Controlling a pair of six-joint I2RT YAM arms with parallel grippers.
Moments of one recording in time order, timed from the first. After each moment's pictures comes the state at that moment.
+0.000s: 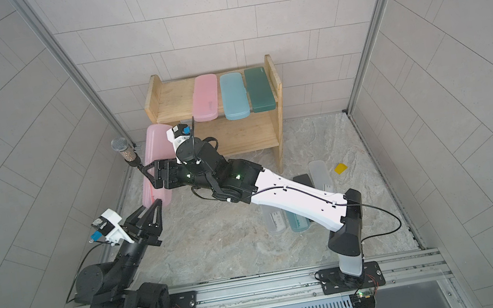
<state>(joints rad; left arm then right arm) -0.22 0.12 0.44 0.02 0.27 -0.38 1.06 1.80 2.00 -0.41 0.05 0.81</state>
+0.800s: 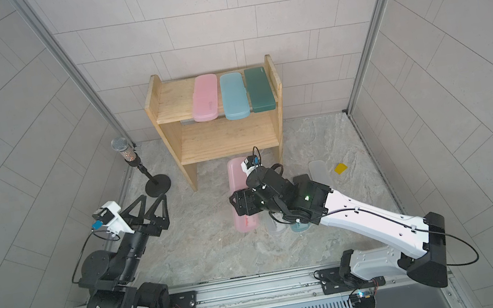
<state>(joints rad) -0.22 0.21 0.49 -0.13 0.08 -0.47 0.97 1.19 1.18 -0.70 0.15 0.71</state>
